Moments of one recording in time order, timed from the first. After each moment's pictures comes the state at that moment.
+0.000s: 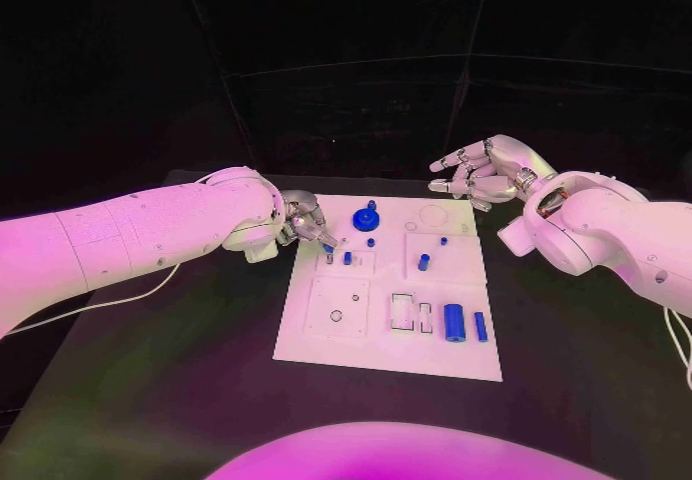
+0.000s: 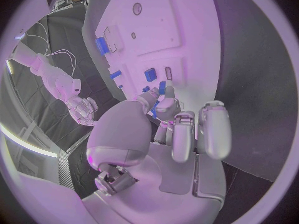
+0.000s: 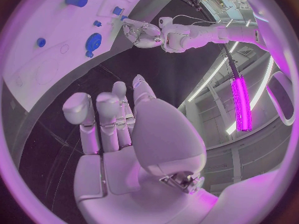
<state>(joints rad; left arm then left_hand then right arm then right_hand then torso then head) 1.25 -0.76 -0.07 1.34 -0.99 0.09 -0.40 1.20 0.01 0.41 0.01 0.05 0.87 0.06 0.60 0.56 1.31 -0.02 1.14 0.99 1.47 -0.08 1.57 1.31 0.07 1.47 0.03 1.38 1.31 1.27 -0.76 -0.03 1.45 -0.82 -0.33 0.10 1.45 0.03 -0.12 0.14 0.22 0.89 0.16 0.11 0.07 1.12 0.07 0.76 0.76 1.43 -0.01 0.99 0.88 0.10 1.22 0.10 1.24 1.07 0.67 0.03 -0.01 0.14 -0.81</state>
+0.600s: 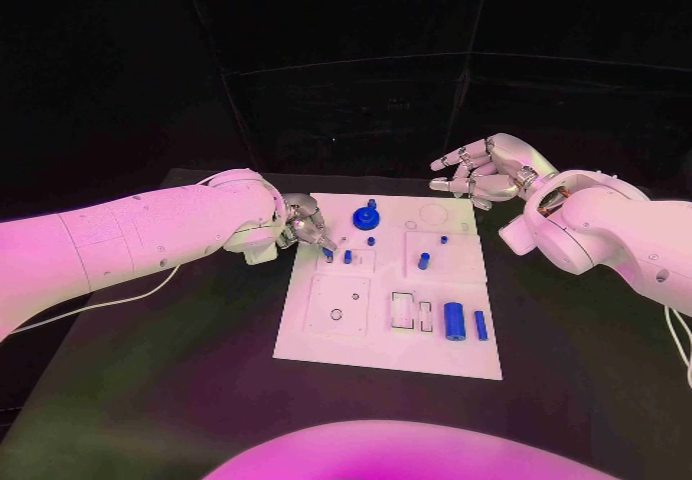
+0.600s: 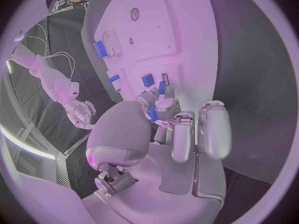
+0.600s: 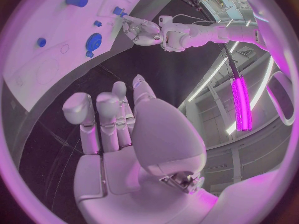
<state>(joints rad) 1.24 -0.76 -0.07 1.34 -0.99 0.11 -0.42 1.20 0.01 0.41 0.00 0.05 0.88 0.06 0.60 0.56 1.31 -0.02 1.14 0.99 1.47 -0.08 1.57 1.31 0.07 1.47 0.03 1.38 1.31 1.27 -0.77 -0.03 1.45 -0.82 -0.33 0.10 1.45 0.03 -0.12 0.14 0.22 0.89 0.16 0.11 0.07 1.12 0.07 0.76 0.76 1.43 -0.01 0.99 0.88 0.10 1.22 0.10 1.24 1.07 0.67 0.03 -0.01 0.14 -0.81</state>
